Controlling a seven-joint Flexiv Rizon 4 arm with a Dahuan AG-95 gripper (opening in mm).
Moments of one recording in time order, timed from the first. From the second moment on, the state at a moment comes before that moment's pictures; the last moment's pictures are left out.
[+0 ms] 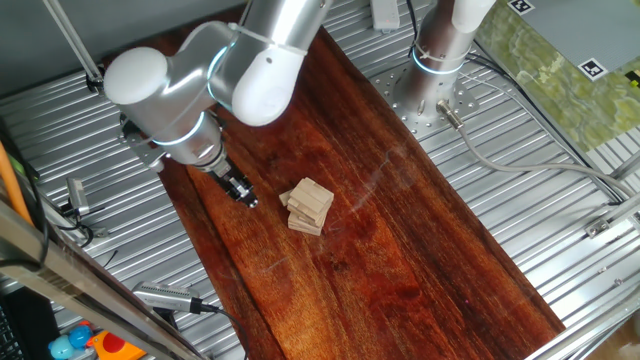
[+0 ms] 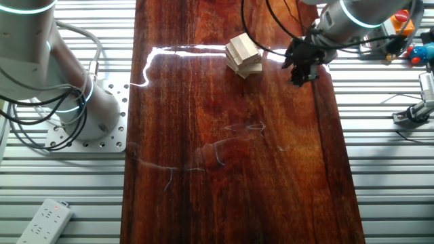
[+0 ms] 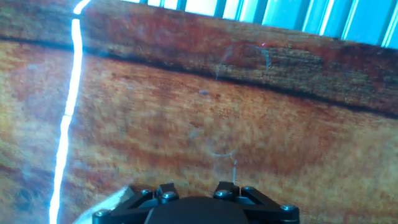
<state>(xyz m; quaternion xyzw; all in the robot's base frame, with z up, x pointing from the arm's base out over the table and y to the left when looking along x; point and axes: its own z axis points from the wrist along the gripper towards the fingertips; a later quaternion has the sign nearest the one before) 0.559 0.095 0.078 0.11 -0.99 -0.07 0.11</state>
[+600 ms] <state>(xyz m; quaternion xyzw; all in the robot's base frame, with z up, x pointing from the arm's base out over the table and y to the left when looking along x) 0.560 0.099 0.086 0.11 -0.99 -0.07 0.10</state>
